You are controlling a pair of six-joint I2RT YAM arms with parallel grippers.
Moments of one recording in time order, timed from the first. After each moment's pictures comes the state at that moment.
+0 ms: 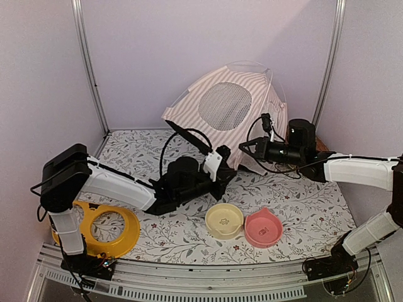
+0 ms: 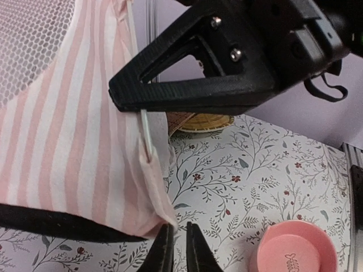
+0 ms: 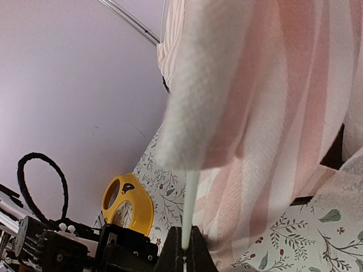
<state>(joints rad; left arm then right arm) -1.08 1.89 1.01 0.74 -0.12 -0.06 0.58 1.42 0.86 0.32 -0.42 0.68</state>
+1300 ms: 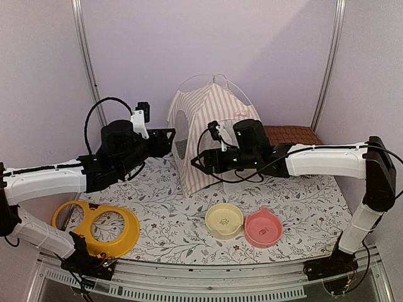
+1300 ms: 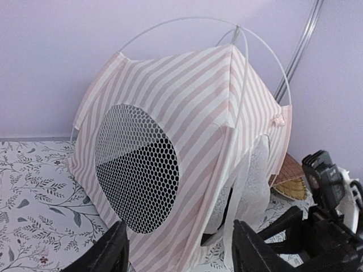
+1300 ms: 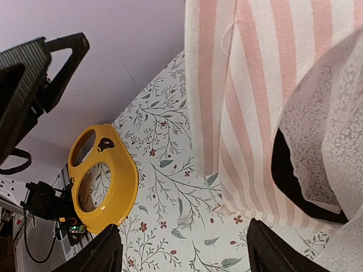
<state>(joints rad) -0.83 1.28 0.87 0.28 -0.40 -0.37 0.89 1.73 1.23 0.07 -0.21 0.45</state>
